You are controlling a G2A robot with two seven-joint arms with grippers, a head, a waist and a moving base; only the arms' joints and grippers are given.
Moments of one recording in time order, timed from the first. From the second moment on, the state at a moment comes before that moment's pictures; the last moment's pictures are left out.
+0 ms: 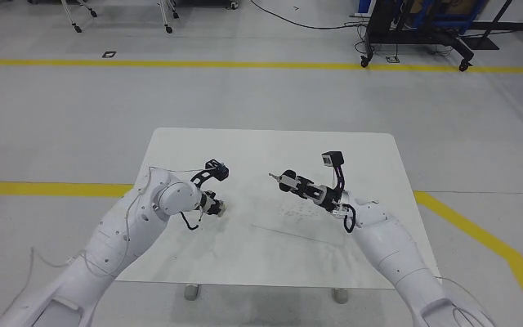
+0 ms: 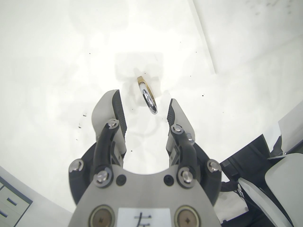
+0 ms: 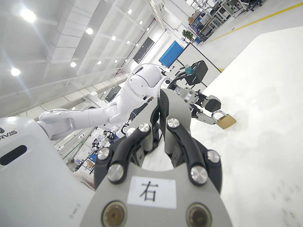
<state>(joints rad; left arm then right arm) 0.80 -1.03 -0.72 -1.34 0.66 -0.20 -1.12 -1.06 -1.25 1.05 -0.99 0.41 -0.96 0.86</state>
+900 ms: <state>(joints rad) 0.80 -1.06 -0.78 -1.30 0.56 -0.24 -1.02 -1.06 -1.25 1.05 -0.99 0.41 -0.96 0.86</state>
